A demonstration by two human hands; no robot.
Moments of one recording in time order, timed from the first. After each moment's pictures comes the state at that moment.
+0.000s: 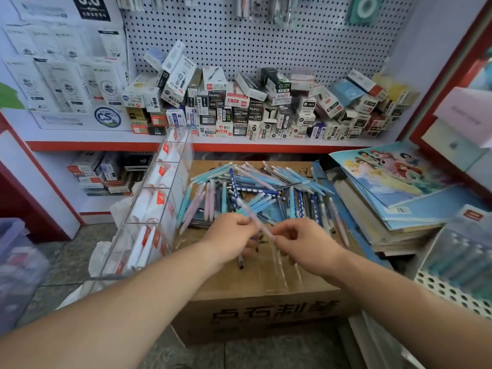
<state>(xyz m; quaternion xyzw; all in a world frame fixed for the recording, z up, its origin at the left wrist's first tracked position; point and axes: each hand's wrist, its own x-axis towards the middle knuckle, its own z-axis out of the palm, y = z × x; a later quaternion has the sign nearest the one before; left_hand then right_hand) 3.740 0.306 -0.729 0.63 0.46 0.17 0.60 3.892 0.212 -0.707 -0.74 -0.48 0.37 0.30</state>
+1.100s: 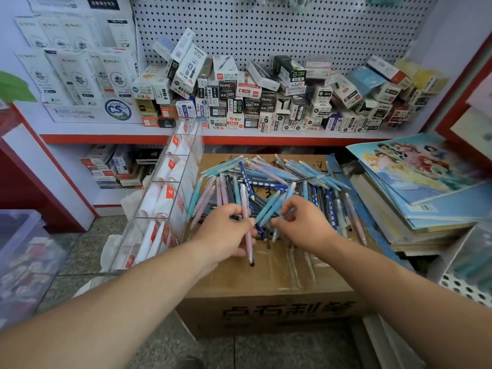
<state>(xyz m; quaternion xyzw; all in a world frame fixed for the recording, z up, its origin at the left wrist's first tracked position) 3.717 0.312 -0.728 0.59 0.48 0.22 0.61 3.902 0.263 -0.741 -0.77 -0.49 0.28 0.30</state>
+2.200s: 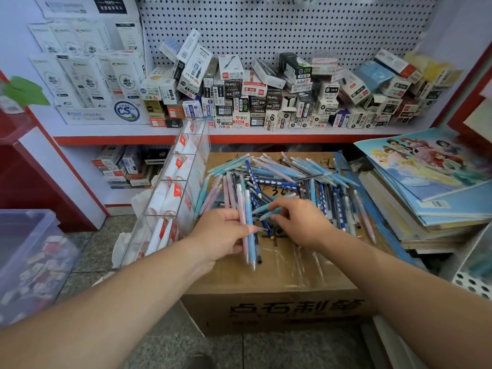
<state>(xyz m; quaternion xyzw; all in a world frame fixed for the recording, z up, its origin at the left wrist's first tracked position) 3.702 0.312 -0.726 0.54 0.50 0.22 0.64 3.903 0.283 -0.753 -0.73 -0.63 0.18 0.18</state>
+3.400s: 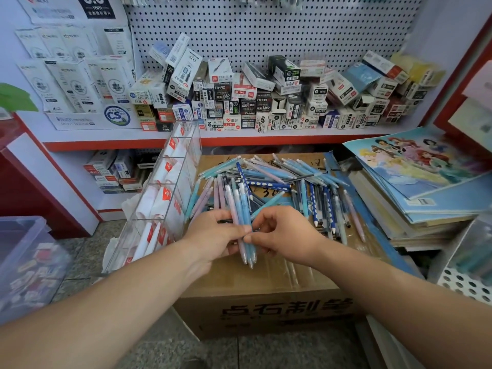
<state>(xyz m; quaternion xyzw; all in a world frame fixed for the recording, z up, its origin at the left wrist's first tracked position) 3.711 0.309 -0.732 0.49 0.50 0.25 0.67 3.875 0.251 -0.731 -0.66 -0.57 0.37 0.32</state>
